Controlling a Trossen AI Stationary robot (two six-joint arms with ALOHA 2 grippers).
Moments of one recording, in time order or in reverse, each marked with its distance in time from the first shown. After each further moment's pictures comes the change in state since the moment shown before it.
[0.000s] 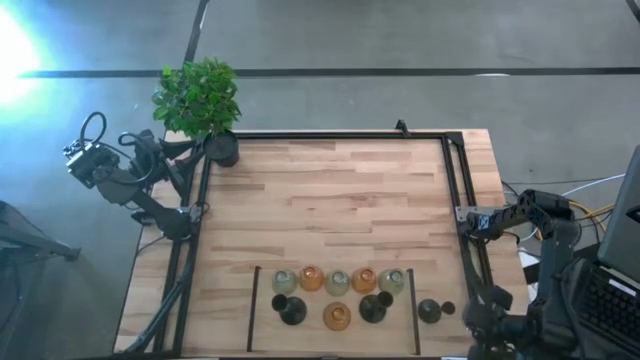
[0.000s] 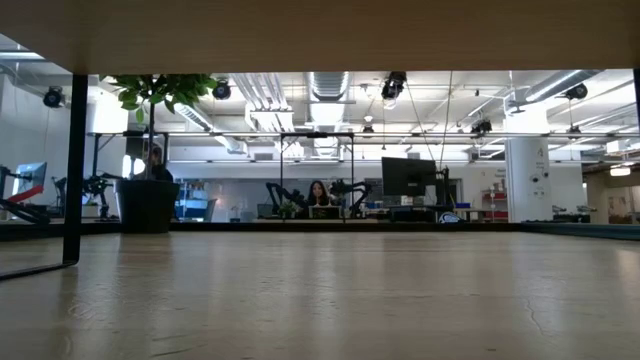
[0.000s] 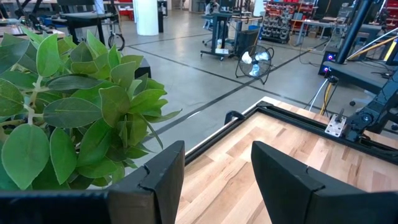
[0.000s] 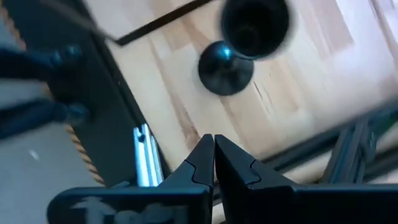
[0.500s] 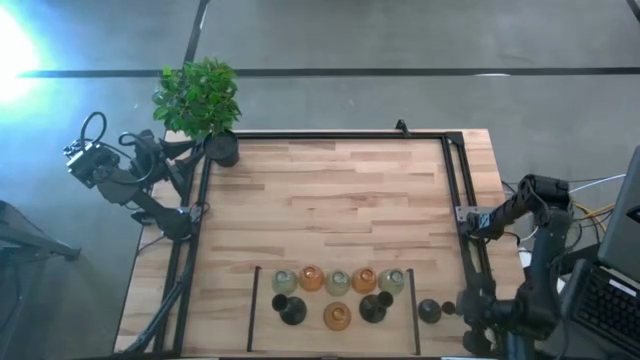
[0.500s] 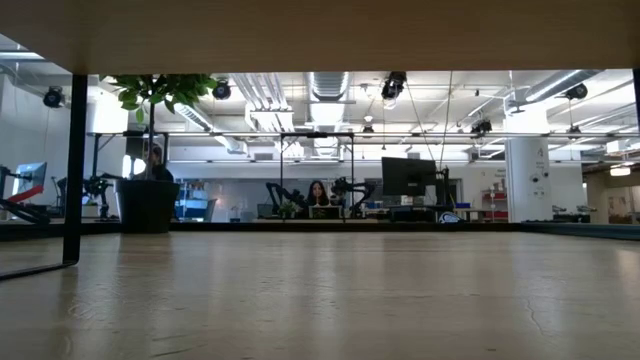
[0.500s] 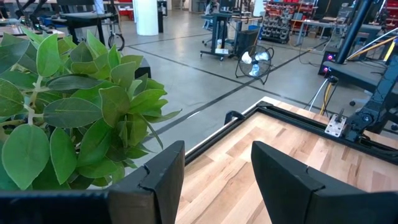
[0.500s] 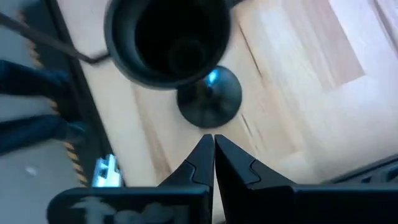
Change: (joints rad) left arm 0.000 0.000 0.000 0.000 0.000 0.000; right arm 0.018 -0.161 -0.369 0.266 0.117 -0.090
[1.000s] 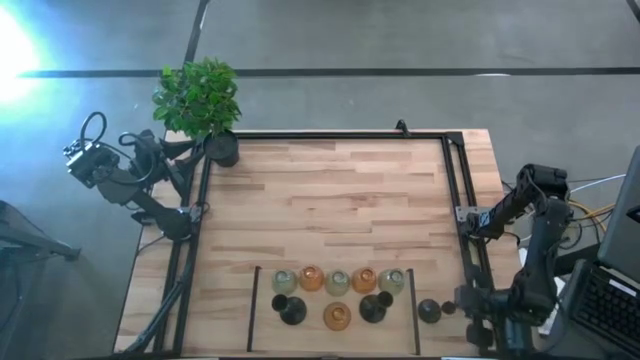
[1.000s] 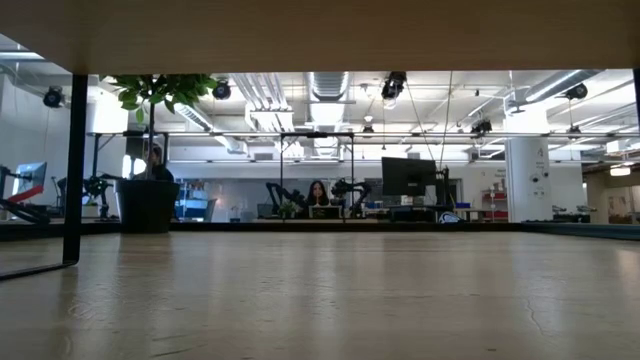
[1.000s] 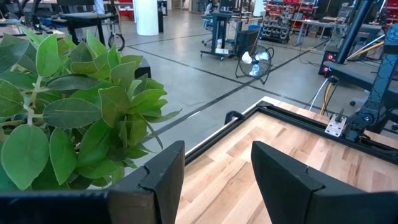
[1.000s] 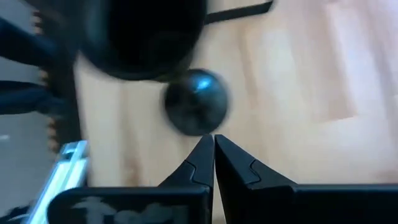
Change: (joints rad) left arm 0.000 0.002 0.000 0.000 0.000 0.000; right arm 0.004 -0.101 -0.138 0.084 0.053 -0.214
